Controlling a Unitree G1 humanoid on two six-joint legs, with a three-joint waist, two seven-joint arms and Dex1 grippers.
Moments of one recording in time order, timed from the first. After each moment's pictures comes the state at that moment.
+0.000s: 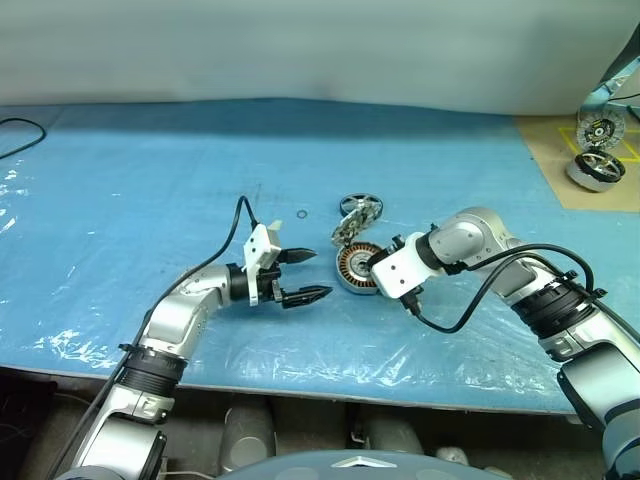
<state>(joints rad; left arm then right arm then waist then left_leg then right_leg) -0.33 0.36 -0.16 0.06 -0.38 0.30 -1.07 -0.69 -0.75 0.53 0.11 -0.29 -0.19 1.30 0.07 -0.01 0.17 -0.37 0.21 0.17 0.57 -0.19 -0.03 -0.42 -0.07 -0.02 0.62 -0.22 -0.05</state>
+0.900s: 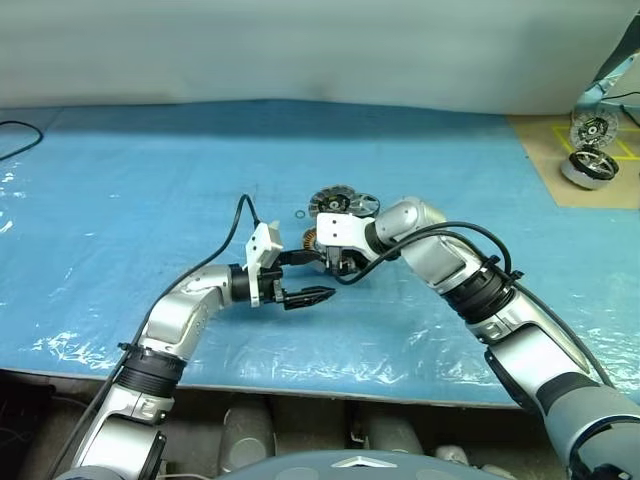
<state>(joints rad) -0.33 0.37 -0.16 0.02 -0.43 0.37 -1.08 -0.83 -0.47 0.59 0.09 -0.27 0.57 1.20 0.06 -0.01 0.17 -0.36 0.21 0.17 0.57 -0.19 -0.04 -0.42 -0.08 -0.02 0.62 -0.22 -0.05</state>
